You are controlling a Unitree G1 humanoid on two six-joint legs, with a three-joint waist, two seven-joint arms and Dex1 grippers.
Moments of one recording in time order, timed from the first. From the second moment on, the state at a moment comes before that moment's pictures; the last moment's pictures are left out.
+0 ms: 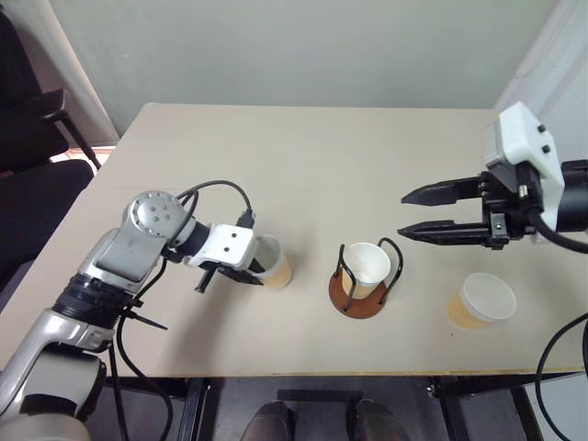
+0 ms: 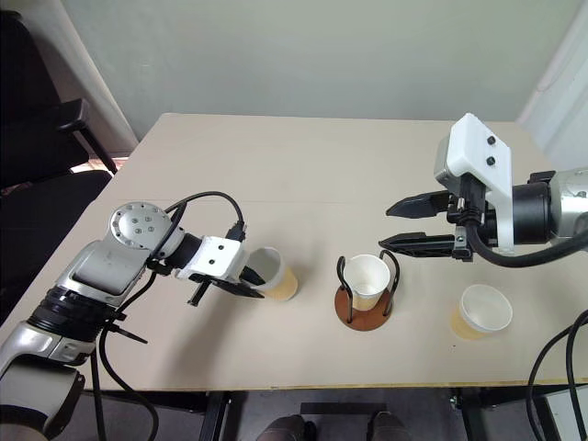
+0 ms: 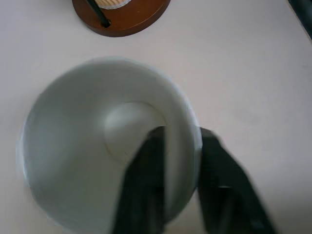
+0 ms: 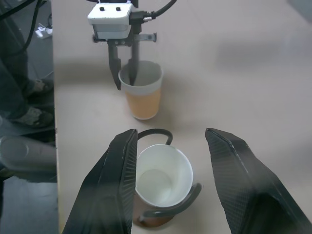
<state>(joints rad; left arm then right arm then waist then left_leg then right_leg) -0.75 0.89 -0.34 0.15 -0.11 -0.02 -1.57 -0.83 -1.06 -0.18 -0.62 0.76 1.20 1.08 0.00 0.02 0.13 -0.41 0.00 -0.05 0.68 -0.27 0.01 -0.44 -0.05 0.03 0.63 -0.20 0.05</state>
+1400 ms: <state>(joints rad) -1.51 0.65 -0.95 0.42 -0.60 -0.19 -1.58 -0.52 -1.46 -0.56 -0.67 1.21 1.18 1.01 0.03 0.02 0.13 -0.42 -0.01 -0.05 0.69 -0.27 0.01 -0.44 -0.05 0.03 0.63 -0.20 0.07</state>
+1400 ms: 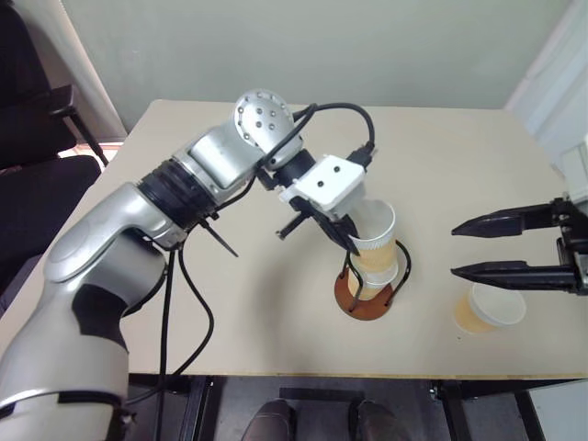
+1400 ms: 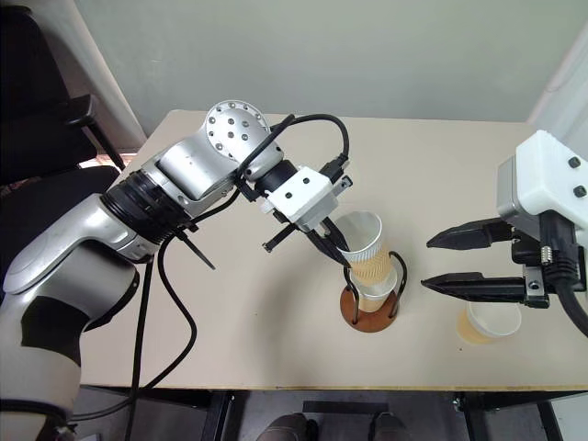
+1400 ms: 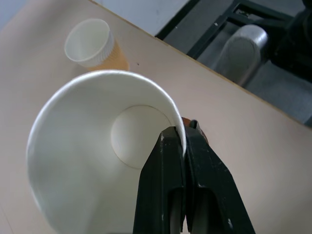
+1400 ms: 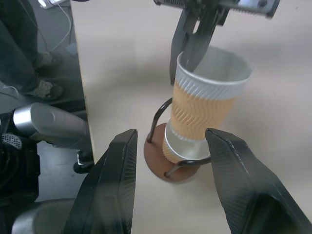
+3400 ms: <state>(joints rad) -1.21 0.61 -0.23 0.46 -0.41 0.27 -1.56 0.19 -1.38 -0.74 -0.84 0.73 1.15 1.07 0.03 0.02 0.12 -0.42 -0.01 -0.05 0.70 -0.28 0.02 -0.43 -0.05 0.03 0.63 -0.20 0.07</state>
